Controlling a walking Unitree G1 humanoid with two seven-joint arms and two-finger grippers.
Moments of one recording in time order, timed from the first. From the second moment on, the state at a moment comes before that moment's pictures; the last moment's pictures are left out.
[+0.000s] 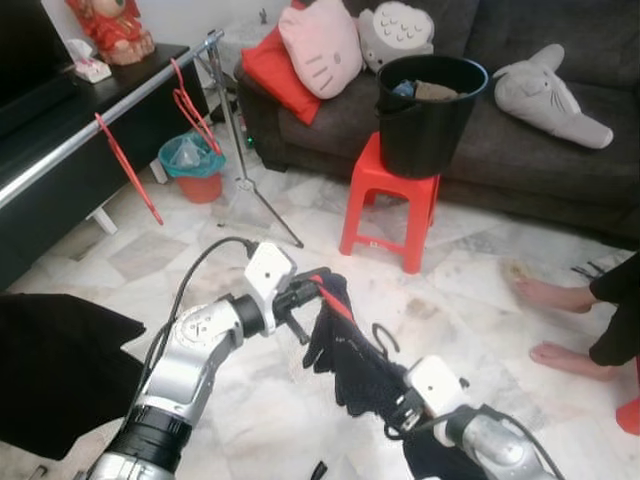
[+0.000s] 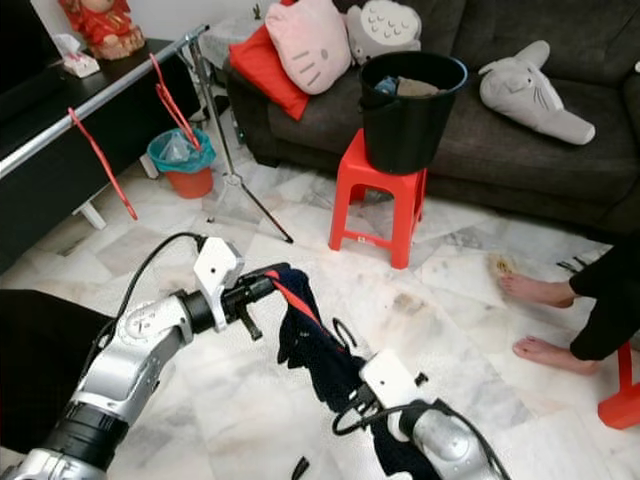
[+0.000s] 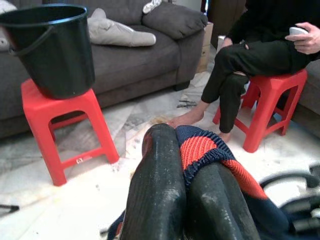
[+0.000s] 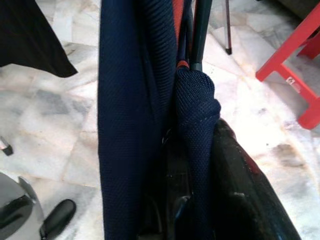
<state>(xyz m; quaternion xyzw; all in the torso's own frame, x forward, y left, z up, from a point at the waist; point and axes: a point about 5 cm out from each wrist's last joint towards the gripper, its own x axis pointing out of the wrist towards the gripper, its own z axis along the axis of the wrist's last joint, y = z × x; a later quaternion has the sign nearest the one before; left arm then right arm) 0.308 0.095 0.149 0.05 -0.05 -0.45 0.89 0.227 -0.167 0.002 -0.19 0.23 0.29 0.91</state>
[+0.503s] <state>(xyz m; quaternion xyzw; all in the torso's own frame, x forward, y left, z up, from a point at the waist) 0.309 0.088 0.161 0.05 -0.08 -0.46 0.88 0.229 -0.164 0.003 -0.17 0.20 0.28 0.93</state>
